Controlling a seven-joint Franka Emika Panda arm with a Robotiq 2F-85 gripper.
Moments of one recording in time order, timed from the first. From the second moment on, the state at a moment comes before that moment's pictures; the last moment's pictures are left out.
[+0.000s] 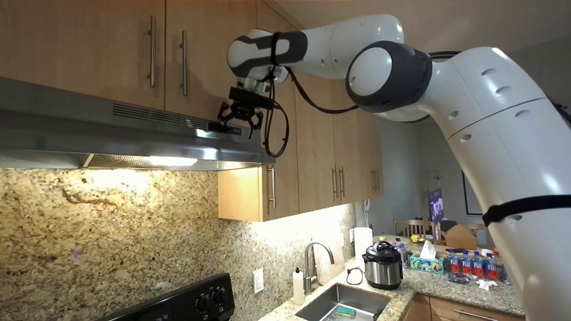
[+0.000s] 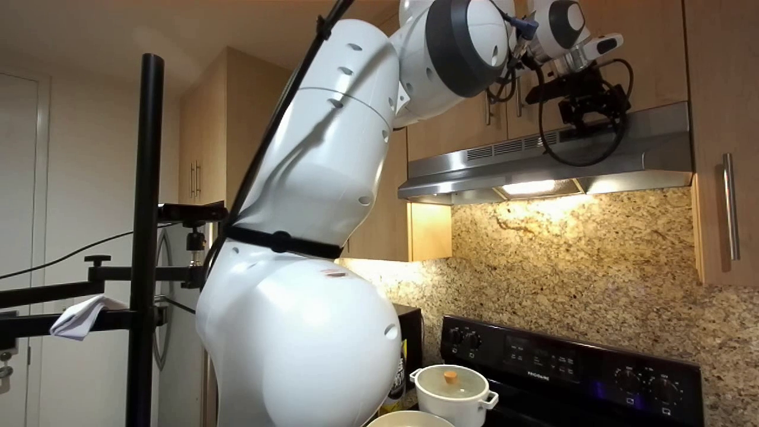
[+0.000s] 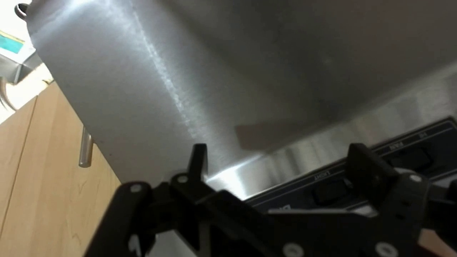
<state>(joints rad) 0.03 0.32 -0.02 -0.97 -0.07 1.94 0.49</state>
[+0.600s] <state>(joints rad) 0.03 0.35 -0.02 -0.90 -0.07 1.86 0.58</state>
